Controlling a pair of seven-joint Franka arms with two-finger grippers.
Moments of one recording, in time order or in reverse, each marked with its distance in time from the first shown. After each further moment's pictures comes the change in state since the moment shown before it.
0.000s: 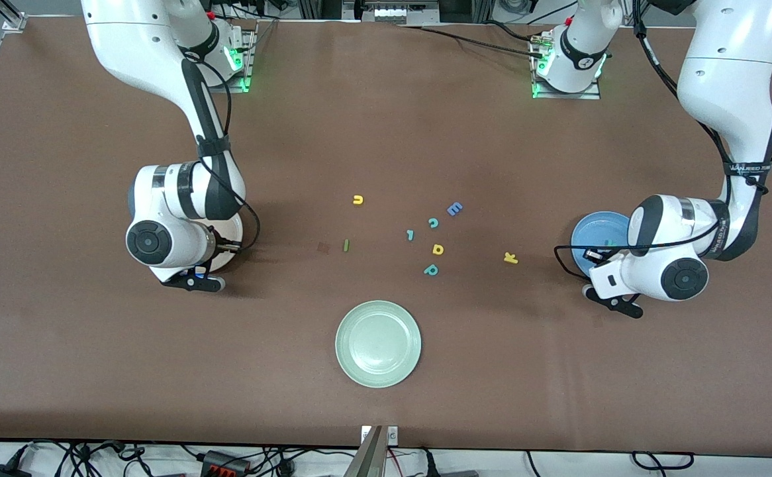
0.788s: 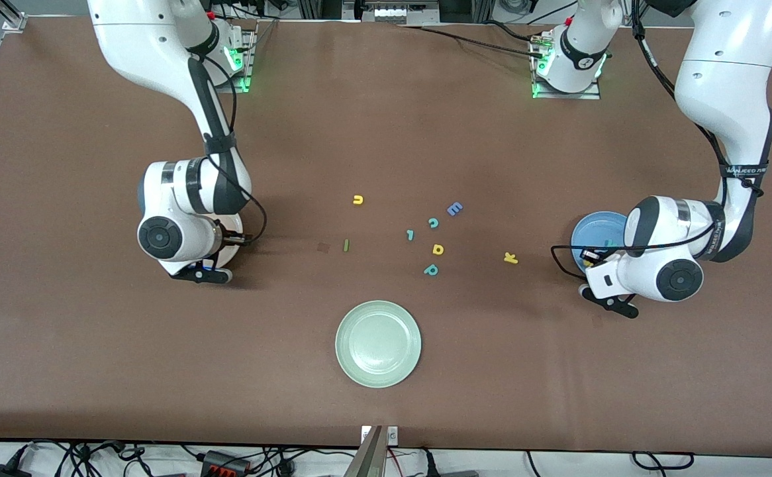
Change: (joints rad) left arm -0.006 0.004 -0.008 0.001 0.000 0.000 -0.001; right arm 0.059 -0.019 0.009 0.018 0.017 0.023 -0.003
